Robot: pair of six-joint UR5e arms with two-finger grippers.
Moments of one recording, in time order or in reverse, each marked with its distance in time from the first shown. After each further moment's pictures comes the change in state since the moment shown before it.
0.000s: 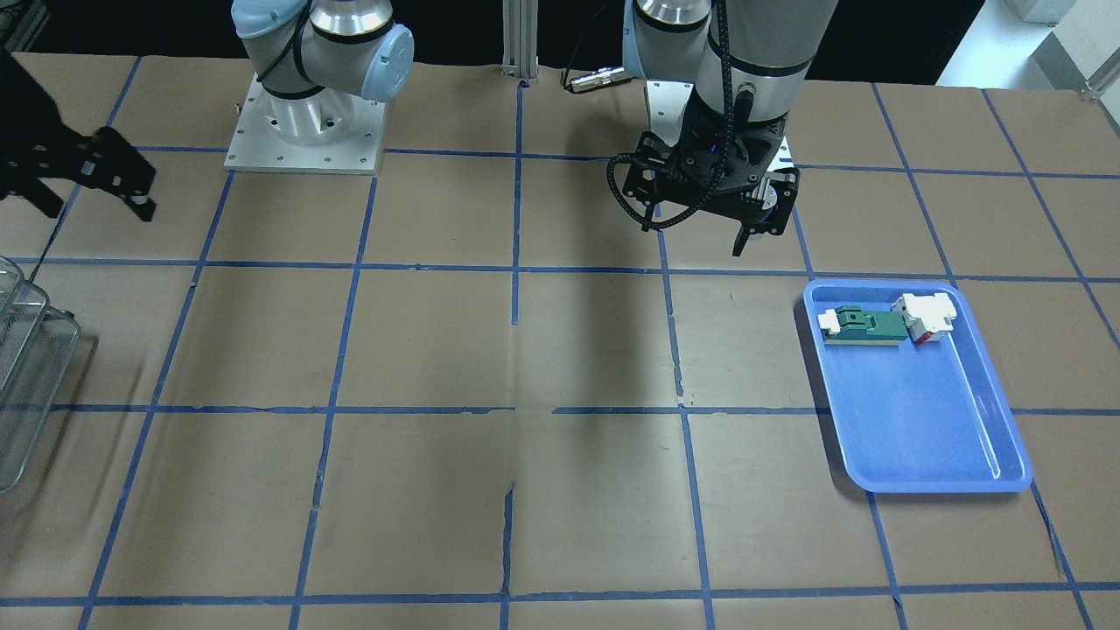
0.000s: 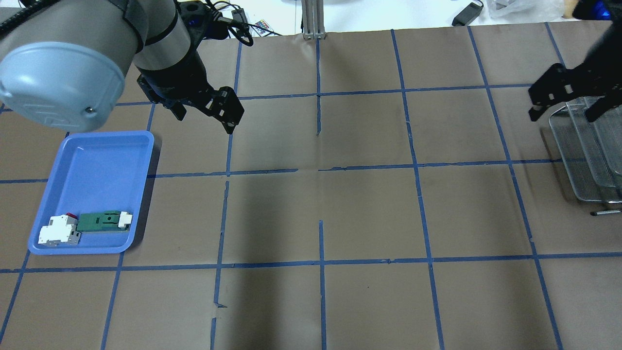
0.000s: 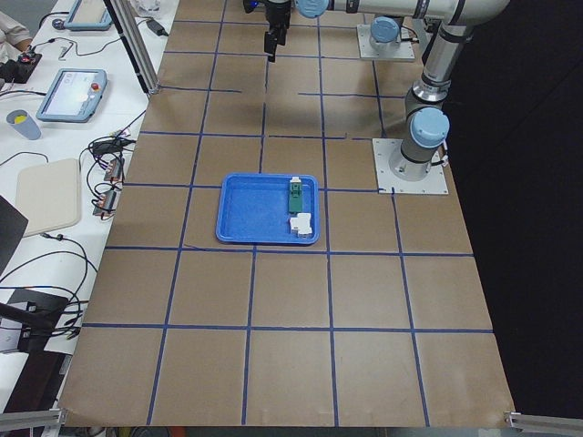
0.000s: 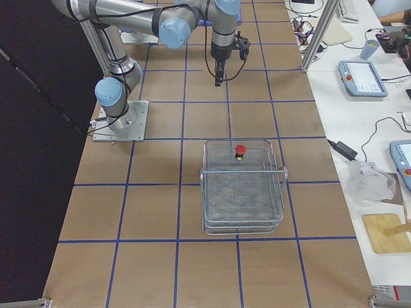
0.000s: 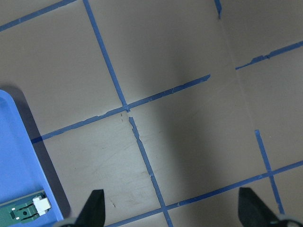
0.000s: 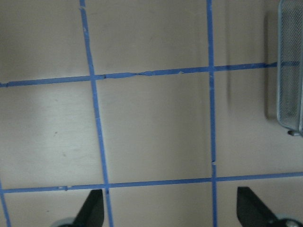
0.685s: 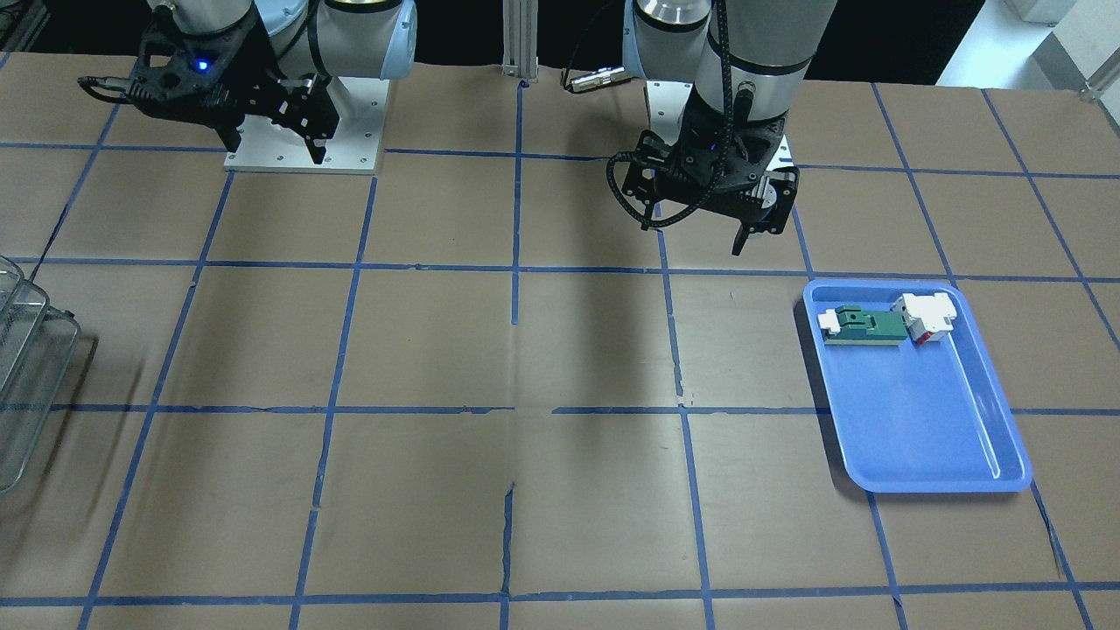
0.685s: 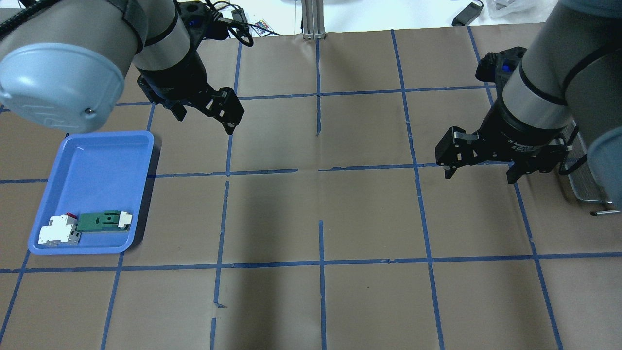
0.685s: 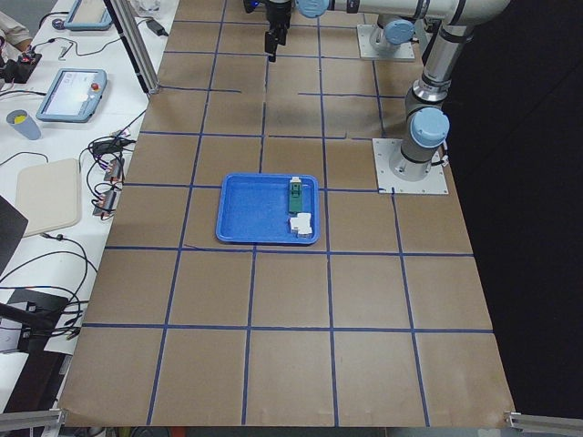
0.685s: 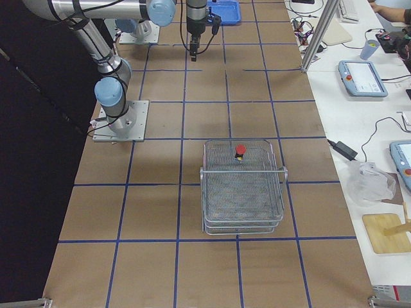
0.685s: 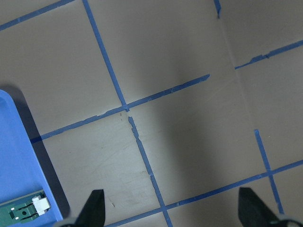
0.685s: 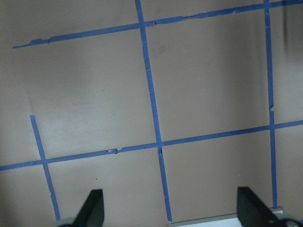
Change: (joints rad) left arm 0.000 0.001 0.000 0.000 -0.001 0.000; right arm 0.252 -0.187 0.180 -0.003 -0.020 0.321
